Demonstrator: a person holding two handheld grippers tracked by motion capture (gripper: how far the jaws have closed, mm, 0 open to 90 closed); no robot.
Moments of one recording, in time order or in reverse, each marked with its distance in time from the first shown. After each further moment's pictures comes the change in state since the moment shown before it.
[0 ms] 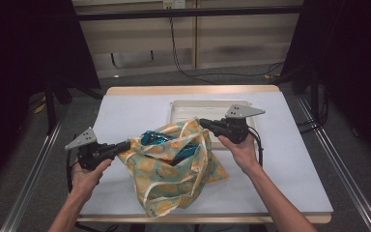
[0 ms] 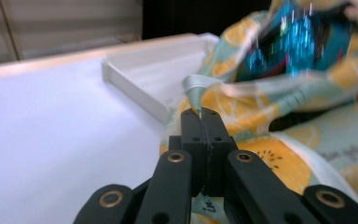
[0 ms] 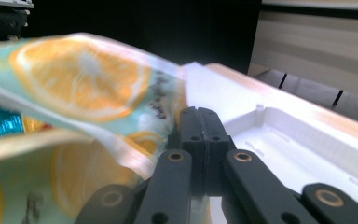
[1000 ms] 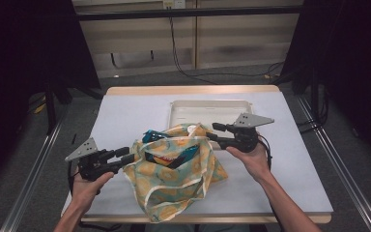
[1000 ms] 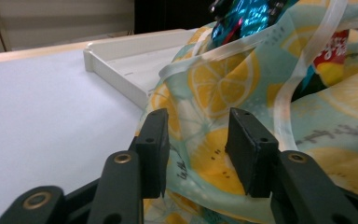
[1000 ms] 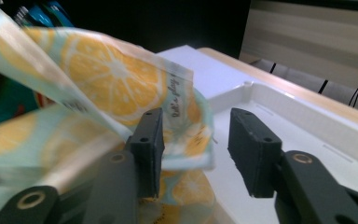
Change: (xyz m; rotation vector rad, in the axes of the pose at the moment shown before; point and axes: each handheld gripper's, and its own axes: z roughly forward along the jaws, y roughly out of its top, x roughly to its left) left arm -0.019 -0.009 -0.012 -0.040 -0.011 0.006; right arm 0.003 -0.015 -0.029 0.034 -0.042 -0.027
